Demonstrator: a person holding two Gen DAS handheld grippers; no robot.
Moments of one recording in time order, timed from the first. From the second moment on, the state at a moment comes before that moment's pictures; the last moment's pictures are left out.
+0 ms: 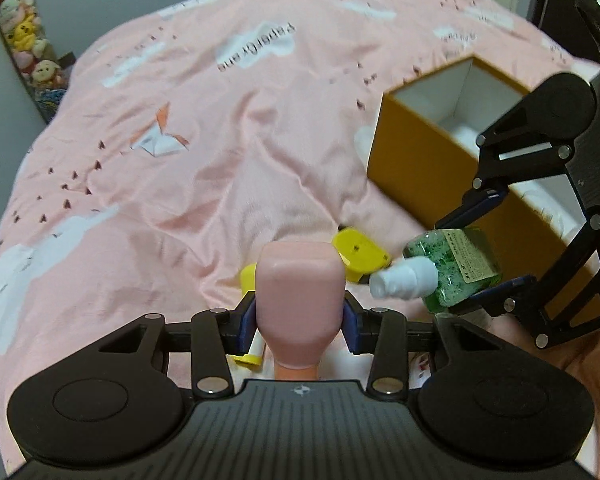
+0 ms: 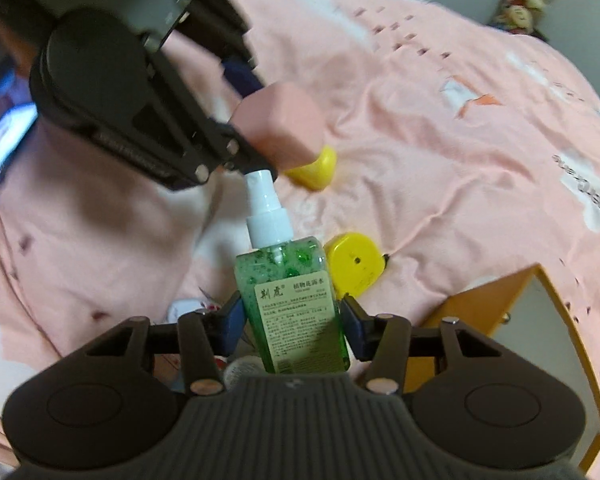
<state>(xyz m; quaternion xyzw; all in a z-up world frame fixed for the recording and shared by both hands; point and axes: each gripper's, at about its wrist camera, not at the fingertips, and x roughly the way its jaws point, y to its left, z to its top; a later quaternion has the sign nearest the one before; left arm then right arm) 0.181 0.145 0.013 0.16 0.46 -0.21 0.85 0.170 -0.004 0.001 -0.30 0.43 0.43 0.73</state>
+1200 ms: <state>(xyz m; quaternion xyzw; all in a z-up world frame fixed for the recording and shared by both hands) 0.226 -0.067 0.034 0.12 0.51 -0.31 0.80 0.198 -0.228 0.027 -0.06 0.47 0.22 0.85</state>
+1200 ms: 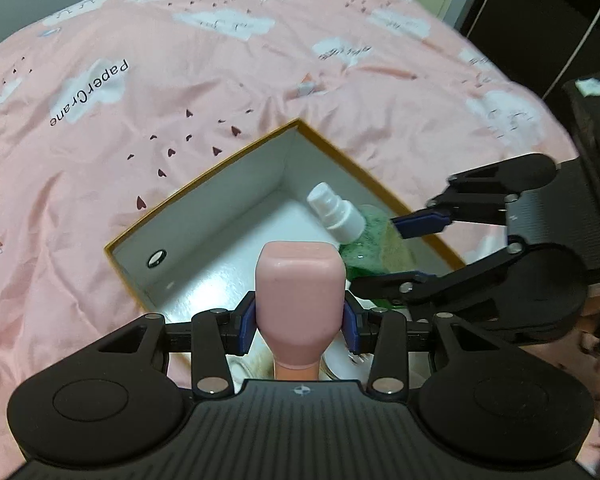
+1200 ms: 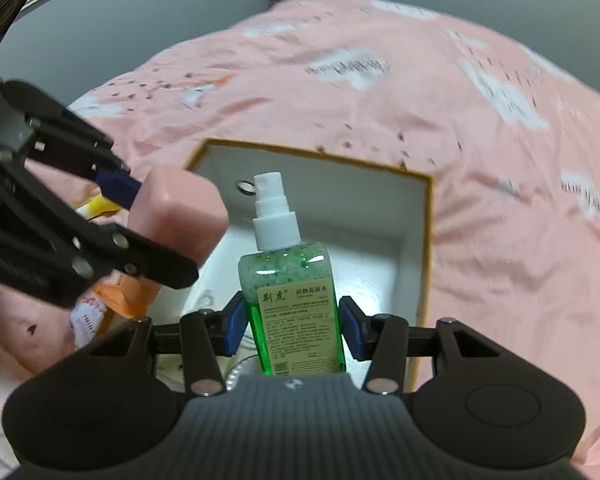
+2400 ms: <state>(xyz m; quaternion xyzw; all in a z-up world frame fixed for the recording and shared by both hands) 0.260 -0.060 0.016 0.15 0.51 -0.19 0.83 0.260 -0.207 -0.051 -0.02 0.56 0.18 0.81</state>
